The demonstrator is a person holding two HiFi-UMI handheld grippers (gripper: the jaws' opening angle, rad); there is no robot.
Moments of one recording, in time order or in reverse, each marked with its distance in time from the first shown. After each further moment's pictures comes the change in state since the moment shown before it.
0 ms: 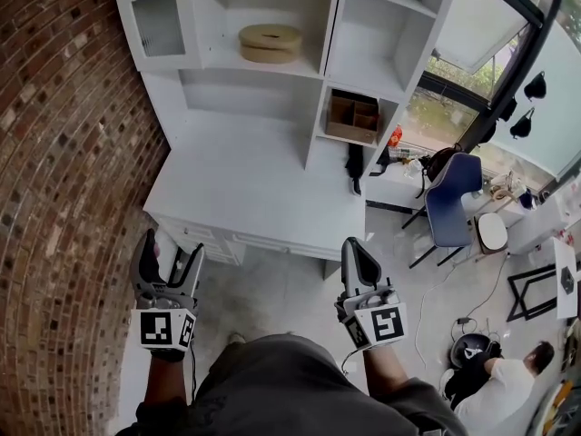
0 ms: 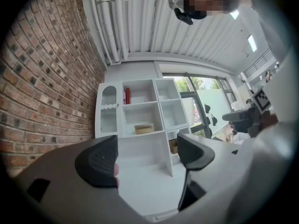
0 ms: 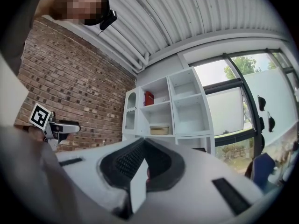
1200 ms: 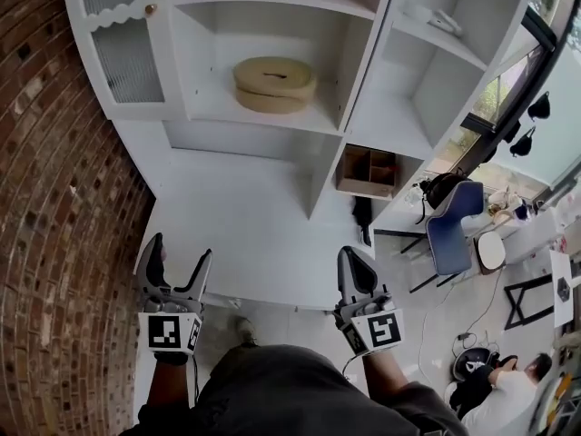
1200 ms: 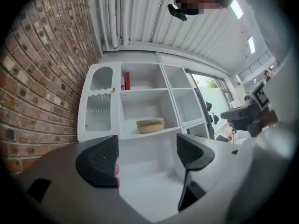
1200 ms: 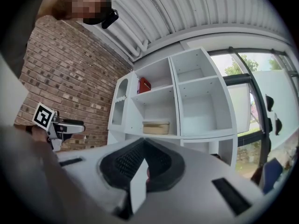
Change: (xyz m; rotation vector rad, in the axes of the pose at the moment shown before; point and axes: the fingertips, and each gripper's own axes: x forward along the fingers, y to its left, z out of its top) left arm 0.240 0.098 -0.054 -0.006 -0.010 -0.101; right arm 0.233 -0.041 -0.031 -0.042 0.039 -0.053
